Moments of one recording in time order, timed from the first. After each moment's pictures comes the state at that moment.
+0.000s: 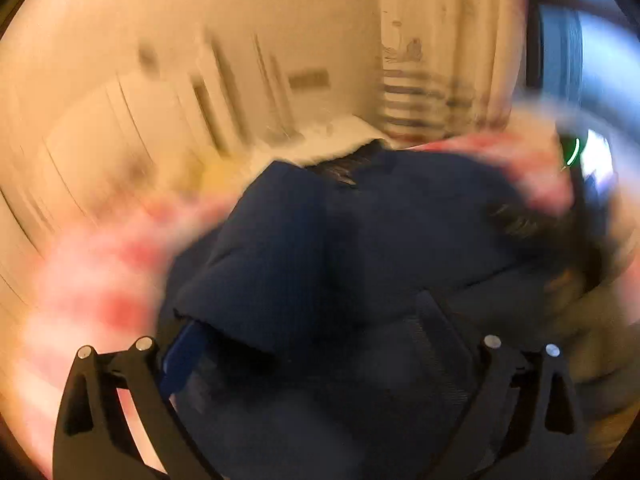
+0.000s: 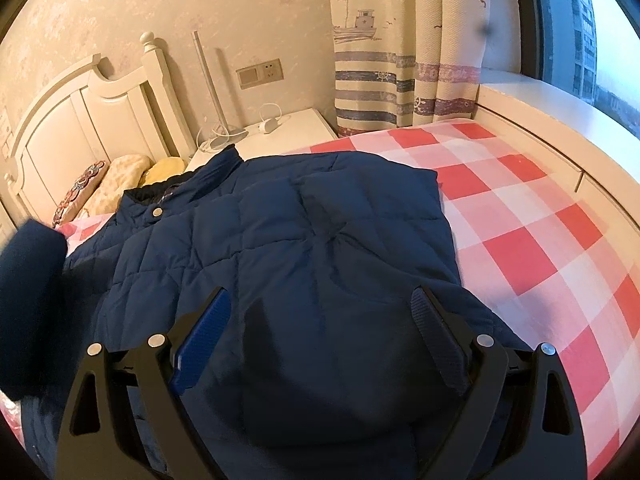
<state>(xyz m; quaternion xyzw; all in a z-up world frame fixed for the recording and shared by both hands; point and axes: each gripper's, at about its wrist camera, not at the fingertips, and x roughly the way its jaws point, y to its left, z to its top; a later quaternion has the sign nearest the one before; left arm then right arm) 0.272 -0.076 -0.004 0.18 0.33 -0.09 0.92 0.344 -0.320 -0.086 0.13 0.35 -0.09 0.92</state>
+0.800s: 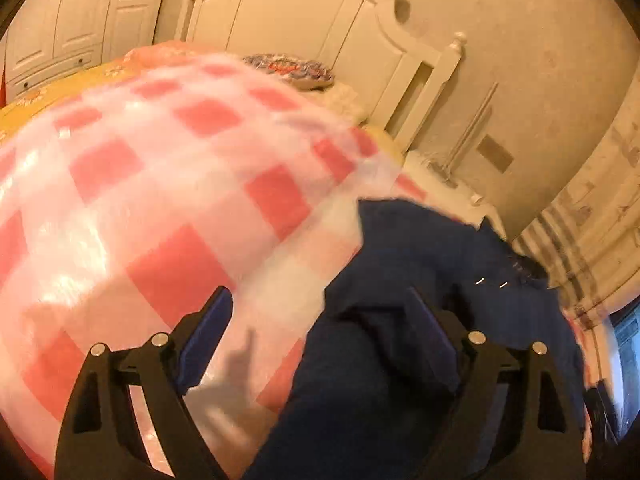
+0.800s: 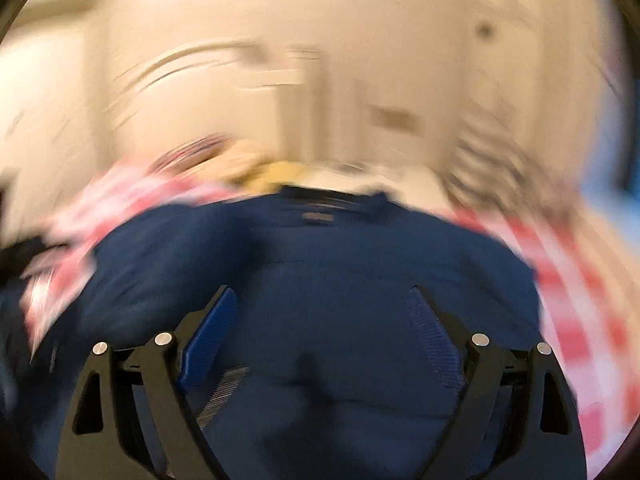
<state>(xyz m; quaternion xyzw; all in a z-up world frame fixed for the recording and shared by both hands) 0.298 0.156 -0.072 -0.23 0.34 0.13 0.90 0.287 -0.201 -0.041 -0.06 0.26 0.13 0.96</state>
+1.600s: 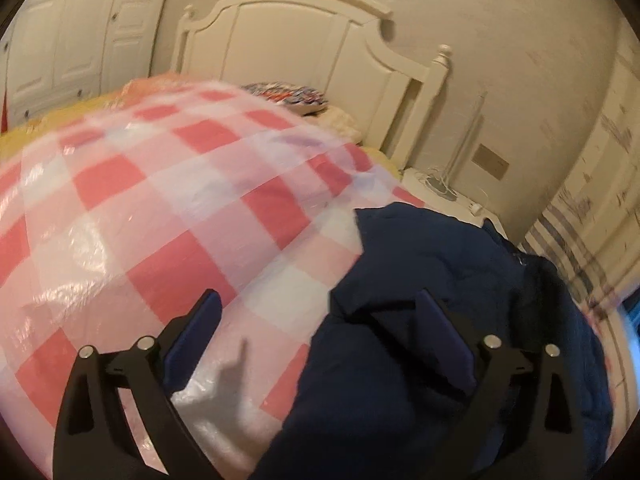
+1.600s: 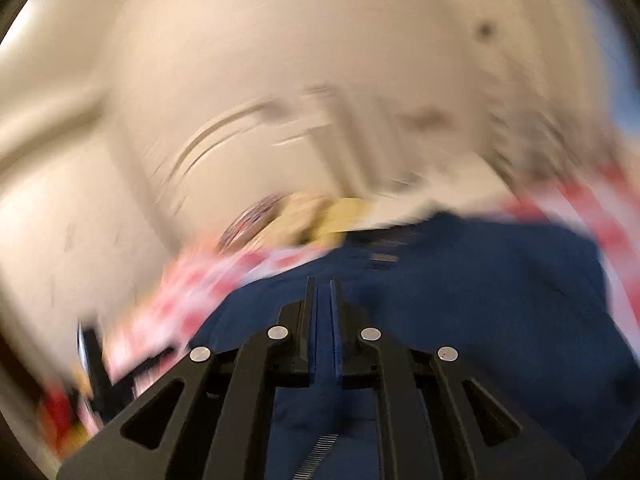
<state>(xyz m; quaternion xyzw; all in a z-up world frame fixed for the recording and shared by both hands) 0.272 0.134 -0.067 -0.18 0.29 0.14 0.93 0.318 -0.293 -0.024 0.24 0.25 0.17 0.92</state>
